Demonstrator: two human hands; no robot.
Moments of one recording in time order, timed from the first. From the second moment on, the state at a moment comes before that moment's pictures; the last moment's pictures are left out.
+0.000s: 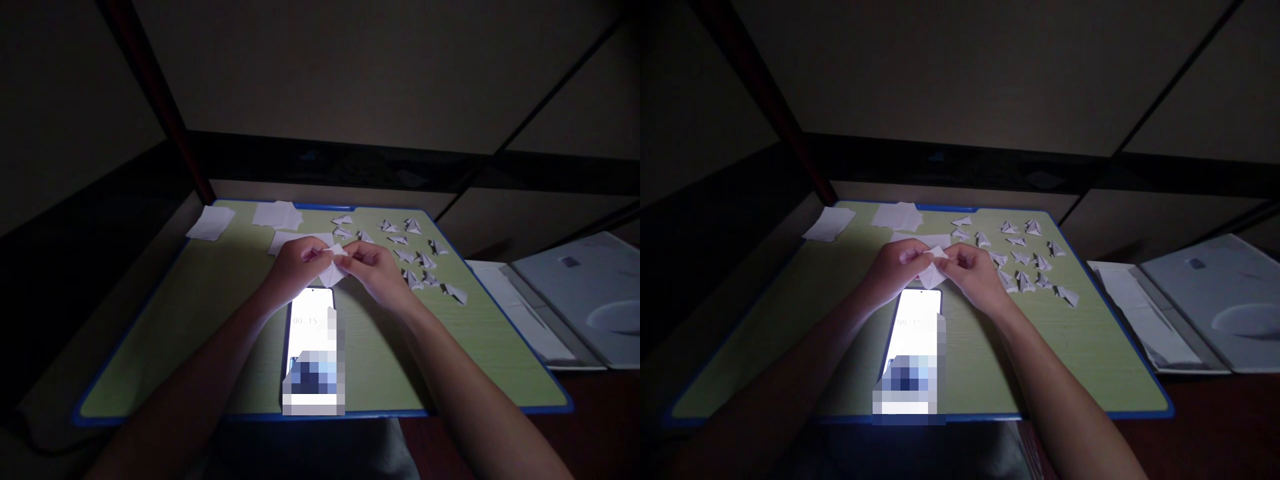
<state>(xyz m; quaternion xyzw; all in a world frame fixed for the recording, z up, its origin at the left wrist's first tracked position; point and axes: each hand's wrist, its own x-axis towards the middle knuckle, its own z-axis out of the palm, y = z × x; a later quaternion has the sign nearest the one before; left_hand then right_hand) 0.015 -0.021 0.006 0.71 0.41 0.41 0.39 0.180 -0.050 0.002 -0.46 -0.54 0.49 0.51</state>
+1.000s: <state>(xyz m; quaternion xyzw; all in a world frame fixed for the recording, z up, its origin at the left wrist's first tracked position) 0.018 -0.021 0.000 0.71 0.42 0.40 0.39 0.185 -0.040 -0.007 -0.46 -0.56 0.49 0.49</state>
